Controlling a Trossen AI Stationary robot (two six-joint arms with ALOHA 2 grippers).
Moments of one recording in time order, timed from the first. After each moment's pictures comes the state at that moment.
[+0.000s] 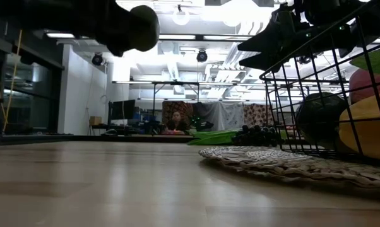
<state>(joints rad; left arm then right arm) 0.06 1.08 0.39 0.58 -0.14 0.03 -0.21 1.08 0.39 0.59 0.02 0.05</state>
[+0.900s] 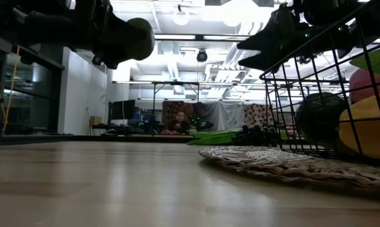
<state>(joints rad) 0.11 1.09 0.30 0.73 -0.14 -0.08 -0.21 1.10 0.39 0.62 -0.02 0.07</state>
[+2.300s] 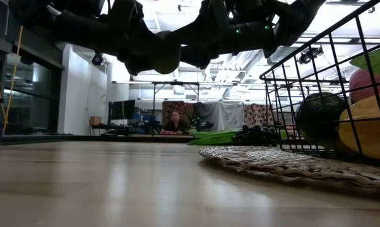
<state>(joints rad) 0.10 1.36 0.50 0.65 -0.17 -0.07 -0.10 1.72 0.92 0.63 -0.25 -0.03</state>
